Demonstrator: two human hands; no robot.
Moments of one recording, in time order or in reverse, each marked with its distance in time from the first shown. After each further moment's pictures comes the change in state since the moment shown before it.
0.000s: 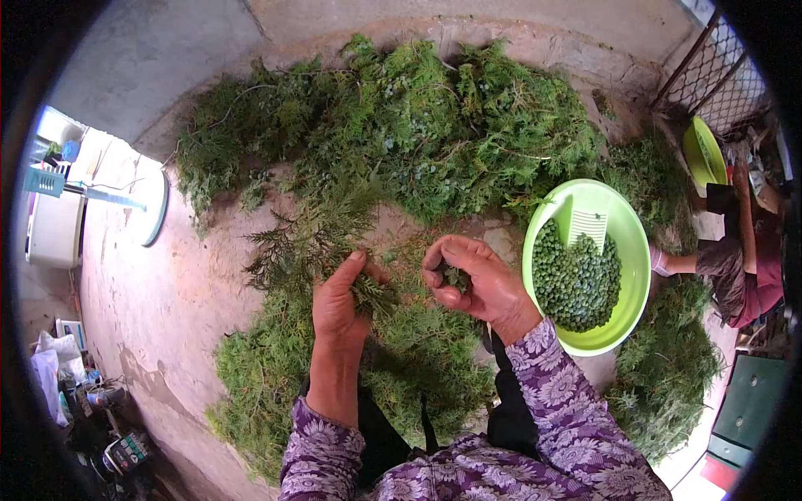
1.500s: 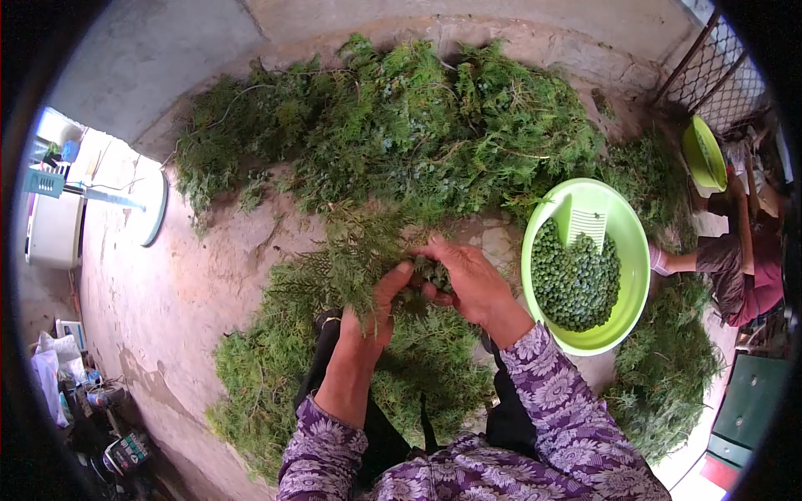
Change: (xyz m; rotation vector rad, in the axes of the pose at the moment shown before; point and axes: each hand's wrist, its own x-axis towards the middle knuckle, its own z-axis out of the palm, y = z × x) left_hand -0.010 -0.022 0.025 0.090 -0.250 -0.067; right_hand 0.009 0.012 -0.003 -0.222 0.228 0.024
